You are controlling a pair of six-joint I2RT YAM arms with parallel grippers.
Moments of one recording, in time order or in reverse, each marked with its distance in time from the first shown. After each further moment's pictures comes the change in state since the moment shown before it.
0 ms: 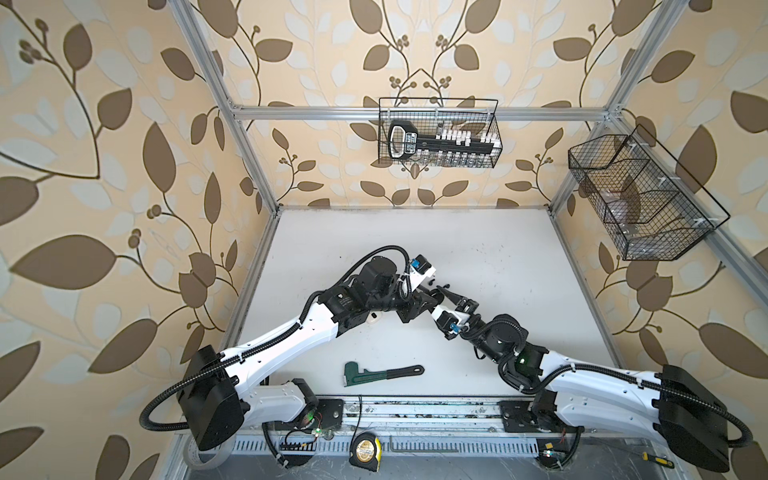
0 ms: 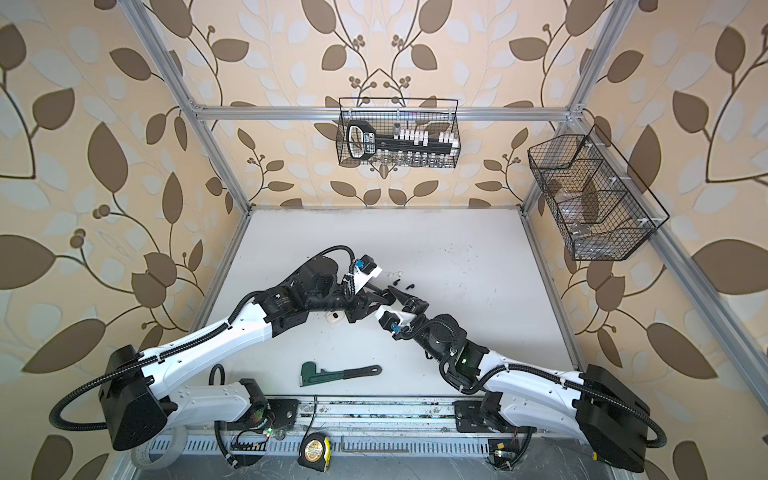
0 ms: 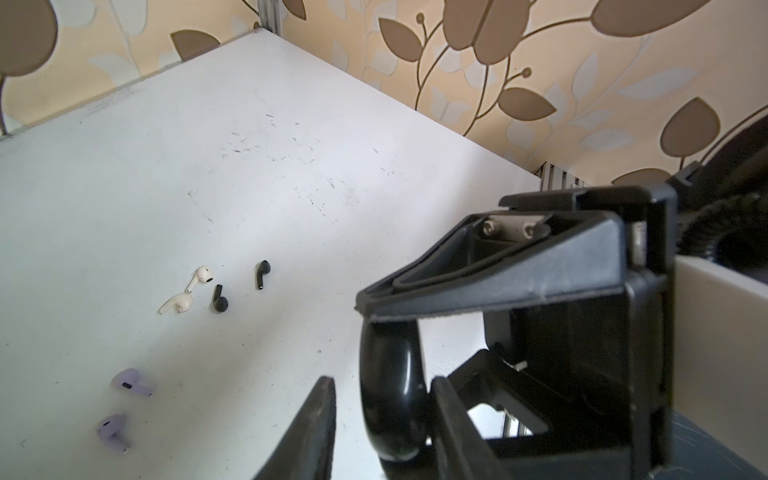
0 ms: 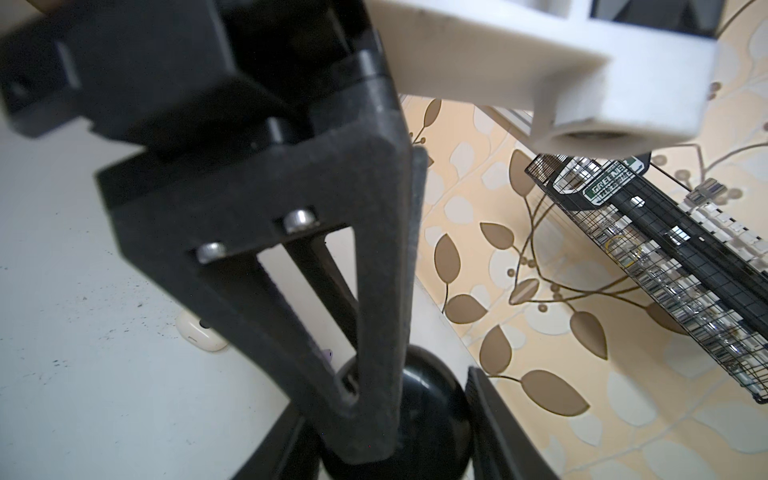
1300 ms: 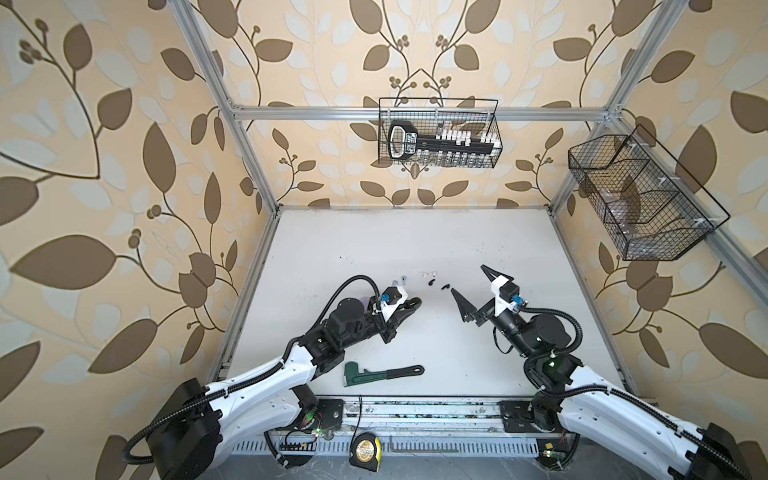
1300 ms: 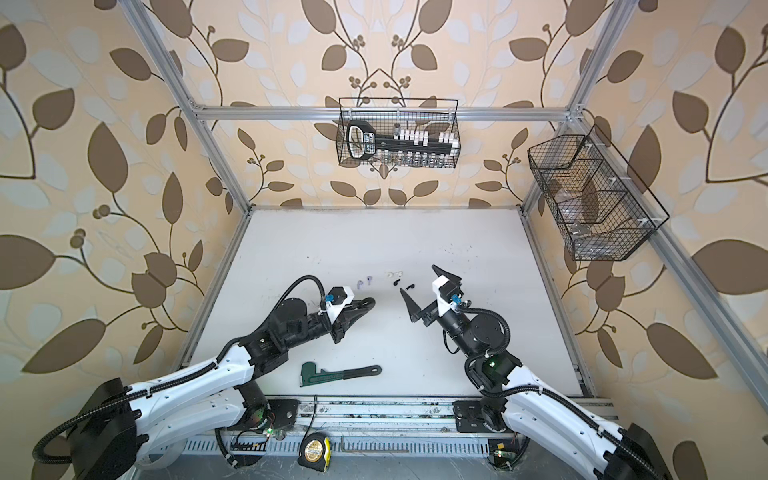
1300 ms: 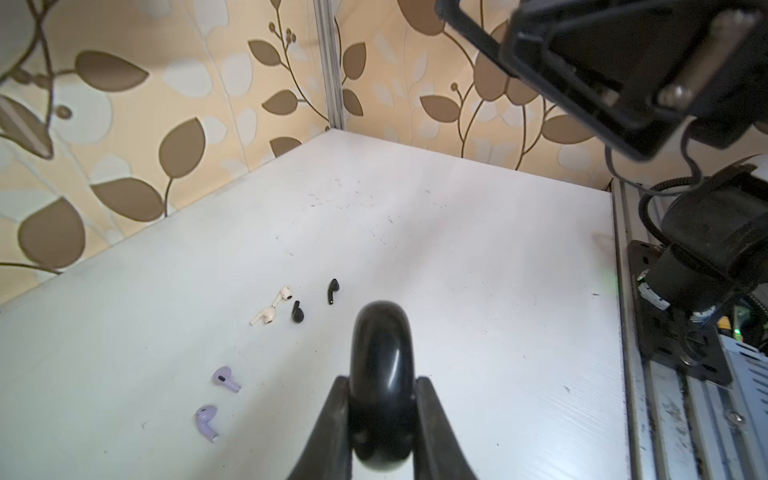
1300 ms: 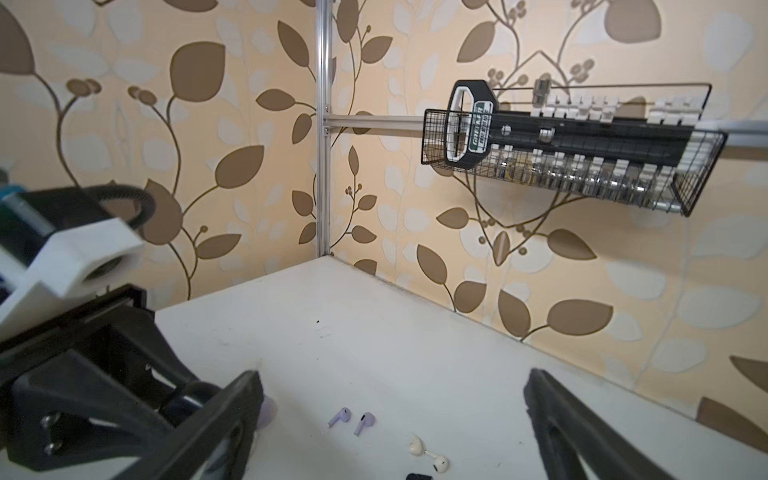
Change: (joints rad) left arm 0.009 -0.293 -0.593 0.633 -0.161 0.123; right arm -0.328 -0.315 -0.053 -0.090 -0.196 0.640
